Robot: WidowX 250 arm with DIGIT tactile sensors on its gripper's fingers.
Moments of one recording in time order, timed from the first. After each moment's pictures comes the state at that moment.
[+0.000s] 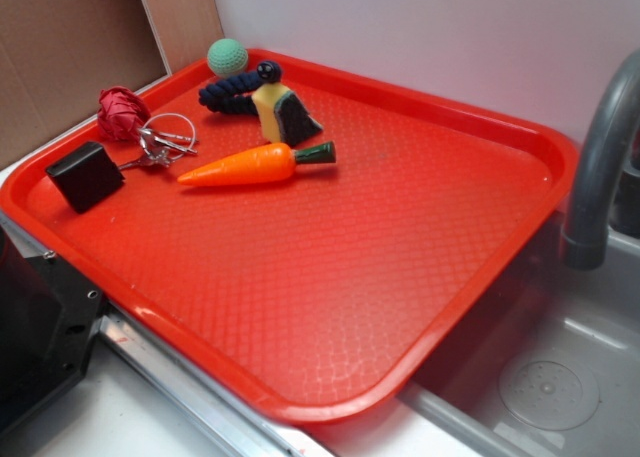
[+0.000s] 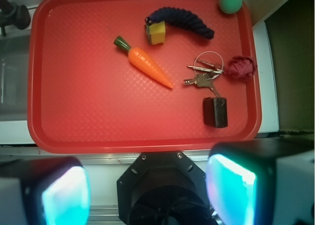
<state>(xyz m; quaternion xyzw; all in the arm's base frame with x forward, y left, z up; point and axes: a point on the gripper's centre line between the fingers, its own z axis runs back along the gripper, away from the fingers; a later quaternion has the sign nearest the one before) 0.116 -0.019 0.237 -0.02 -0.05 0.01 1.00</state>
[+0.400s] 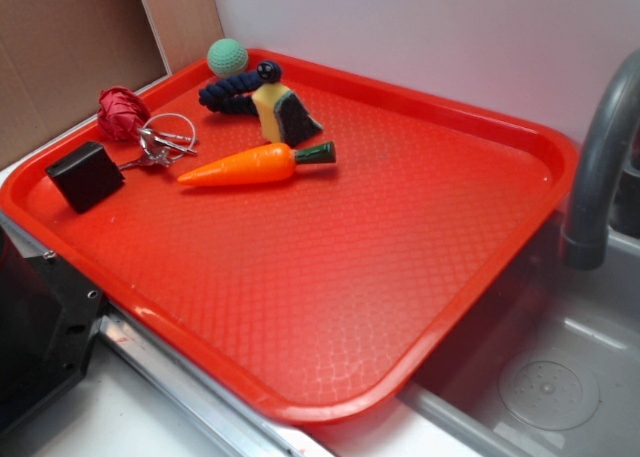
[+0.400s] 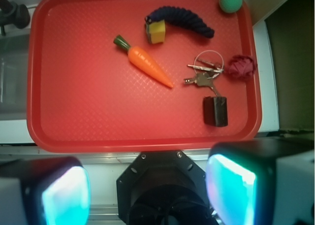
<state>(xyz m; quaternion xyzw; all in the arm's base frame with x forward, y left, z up) 0.114 -0.018 0.232 -0.01 -0.04 0.01 1.00</state>
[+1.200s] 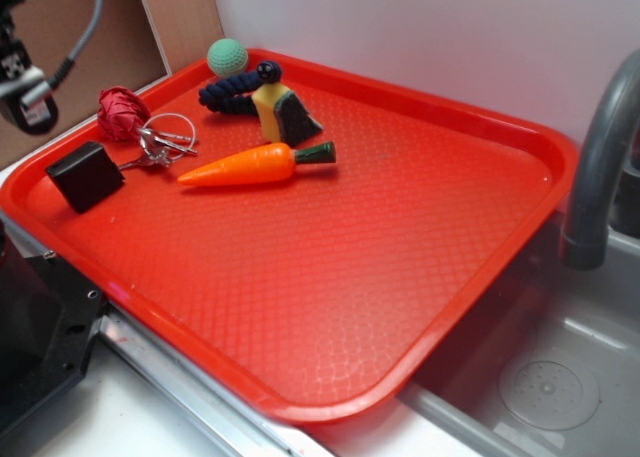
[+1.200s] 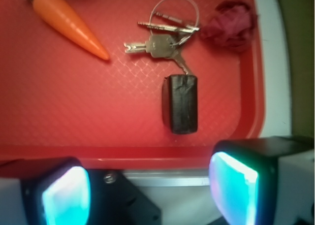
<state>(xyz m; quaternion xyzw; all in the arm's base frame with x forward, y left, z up) 0.113 0.078 0.106 -0.01 -0.02 -0.01 1.00</state>
